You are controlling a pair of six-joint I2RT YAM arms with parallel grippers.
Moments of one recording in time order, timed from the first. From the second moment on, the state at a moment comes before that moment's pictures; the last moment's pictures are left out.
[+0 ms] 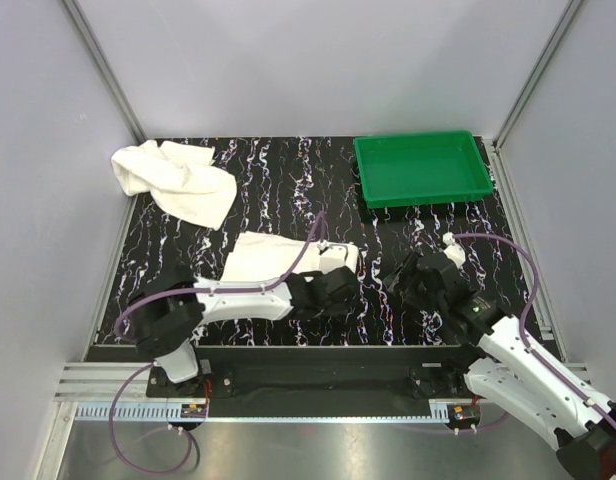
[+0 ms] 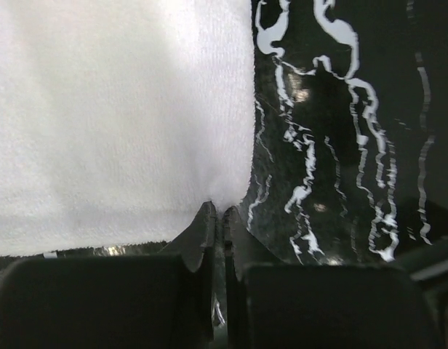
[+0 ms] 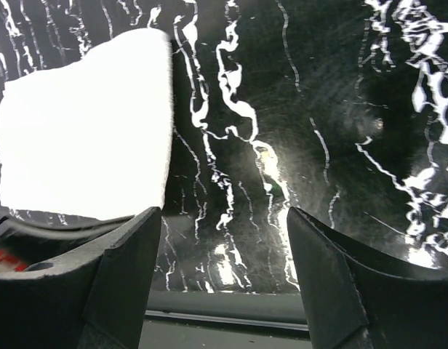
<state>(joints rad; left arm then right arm) -1.18 1.69 1.02 -0.32 -0.37 -0.89 0.60 0.71 0.57 -0.62 0.24 0.97</state>
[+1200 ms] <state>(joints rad) -0.97 1.30 0.42 0.09 -0.16 -1.47 0.64 1.37 0.70 -0.06 -0.17 0.88</state>
